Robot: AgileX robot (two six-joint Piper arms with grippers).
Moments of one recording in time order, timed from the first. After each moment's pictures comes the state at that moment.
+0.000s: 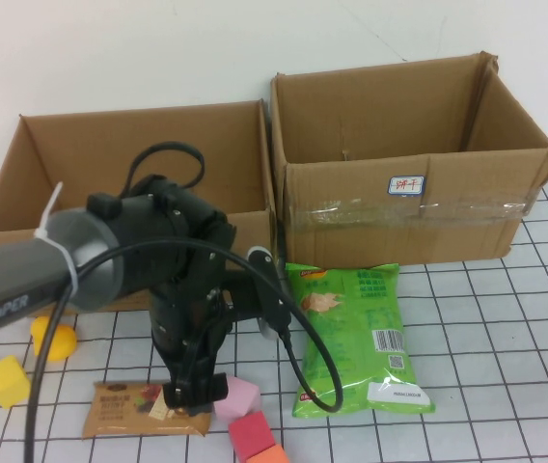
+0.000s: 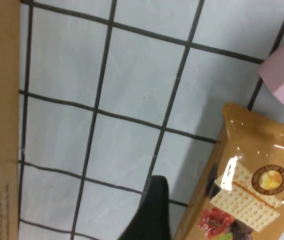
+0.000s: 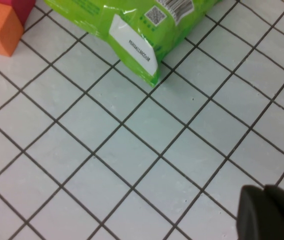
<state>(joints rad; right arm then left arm) 0.04 0.86 -0.48 0.64 0.70 -1.10 -0.57 1.84 -1.28 0.17 0.98 0.63</state>
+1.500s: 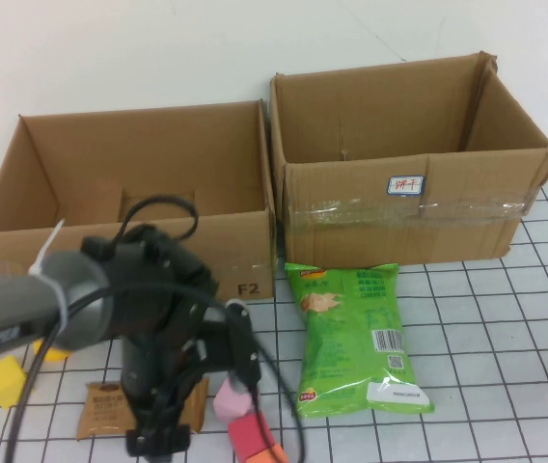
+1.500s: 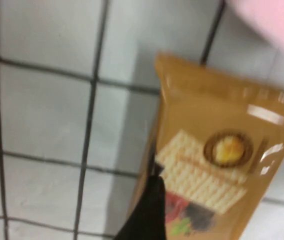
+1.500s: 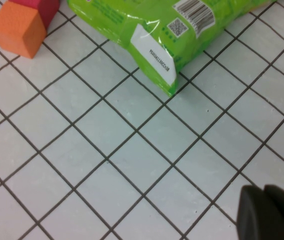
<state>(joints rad) 0.04 0.86 -0.48 0.70 0.72 -1.20 -0.56 1.83 -1.12 0.22 0.95 0.63</state>
